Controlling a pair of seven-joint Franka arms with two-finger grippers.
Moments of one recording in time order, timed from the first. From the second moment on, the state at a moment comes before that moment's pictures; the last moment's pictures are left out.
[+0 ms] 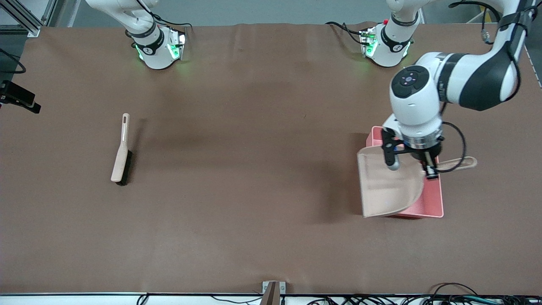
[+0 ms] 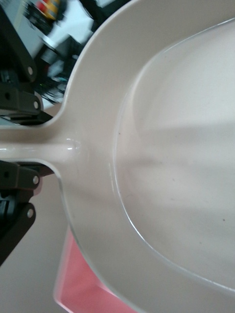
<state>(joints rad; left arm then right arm) 0.33 0.30 -0.80 -1.78 0.81 1.95 0.82 0.06 0.03 -0.15 -1.44 0.00 1.45 -0.06</state>
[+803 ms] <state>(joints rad) -0.04 0.67 -0.78 -1.65 0.69 1.95 0.48 -0.06 0.02 -0.03 -1.44 0.00 1.43 -0.07</state>
